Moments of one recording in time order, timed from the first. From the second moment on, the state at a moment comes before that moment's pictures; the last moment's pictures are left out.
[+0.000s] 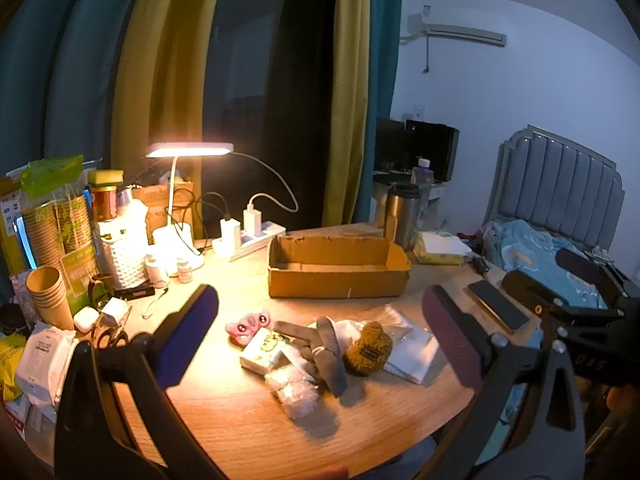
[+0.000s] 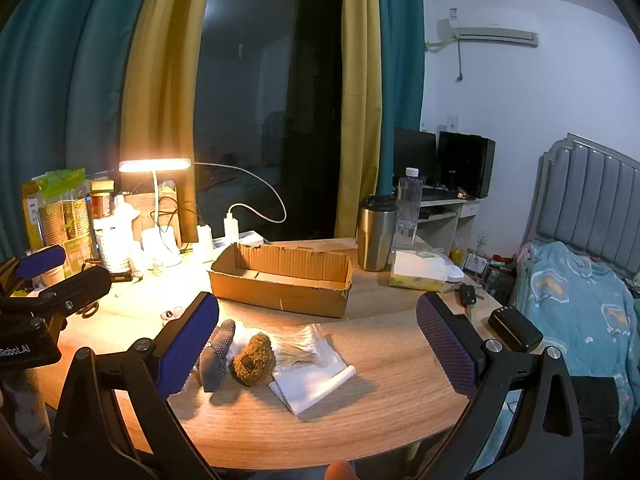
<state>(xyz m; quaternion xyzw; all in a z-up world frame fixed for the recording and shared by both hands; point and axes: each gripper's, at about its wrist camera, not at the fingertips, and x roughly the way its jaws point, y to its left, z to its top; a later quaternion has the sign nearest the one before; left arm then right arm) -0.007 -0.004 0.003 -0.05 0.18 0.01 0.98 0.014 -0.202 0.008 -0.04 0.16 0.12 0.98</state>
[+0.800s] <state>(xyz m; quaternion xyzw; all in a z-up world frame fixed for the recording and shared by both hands) -0.007 -0.003 0.004 -0.06 0.19 0.00 0.98 0.015 -0.202 0.008 -0.04 0.16 0.13 0.98</state>
